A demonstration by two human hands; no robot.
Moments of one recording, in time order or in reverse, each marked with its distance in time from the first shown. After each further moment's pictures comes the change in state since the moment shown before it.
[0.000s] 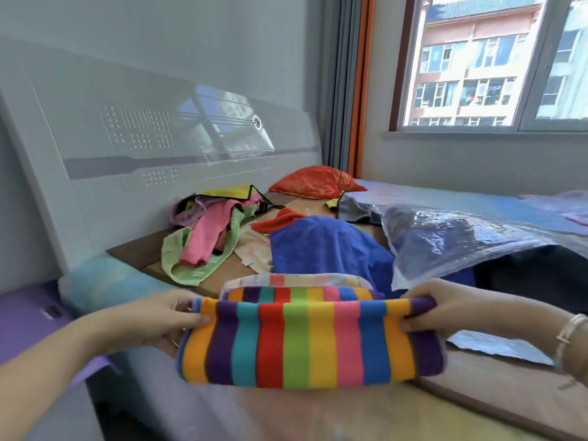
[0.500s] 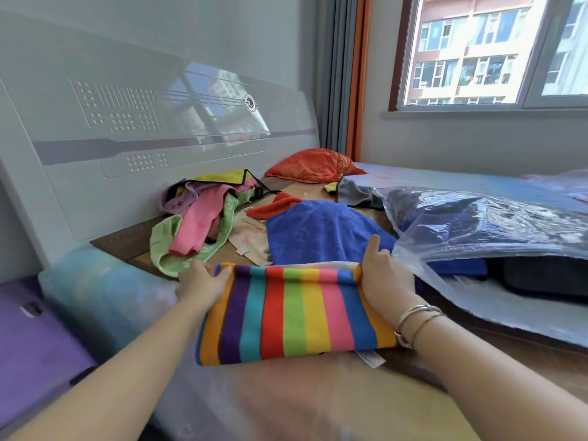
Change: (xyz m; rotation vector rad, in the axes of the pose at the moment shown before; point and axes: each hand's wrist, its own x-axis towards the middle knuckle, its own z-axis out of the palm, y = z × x) left_hand 0.130 -0.011 0.020 0.116 0.867 -0.086; right_hand 0.124 -0.006 0.056 -0.755 0.889 0.175
